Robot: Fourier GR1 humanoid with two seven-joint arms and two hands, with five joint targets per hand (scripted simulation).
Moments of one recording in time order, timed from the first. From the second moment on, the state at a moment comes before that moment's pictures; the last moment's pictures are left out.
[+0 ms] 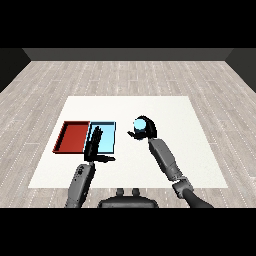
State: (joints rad) left arm -0.10 0.00 -0.10 -1.44 0.11 -0.03 -0.36; right arm -0.66 -0.02 0.12 -0.86 -0.22 -0.12 -0.43
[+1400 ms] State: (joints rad) left arm -0.32 0.00 -0.36 -1.16 0.21 0.20 -0.35; right arm -0.48 0.00 0.29 -1.22 -0.19 -0.18 -0.32
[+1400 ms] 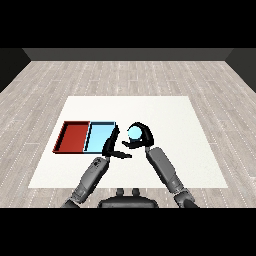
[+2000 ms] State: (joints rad) left arm -0.42 0.00 -0.44 -1.04 0.32 0.26 -0.39; right arm -0.48 0.00 0.37 -1.24 -0.19 -0.22 -0.33
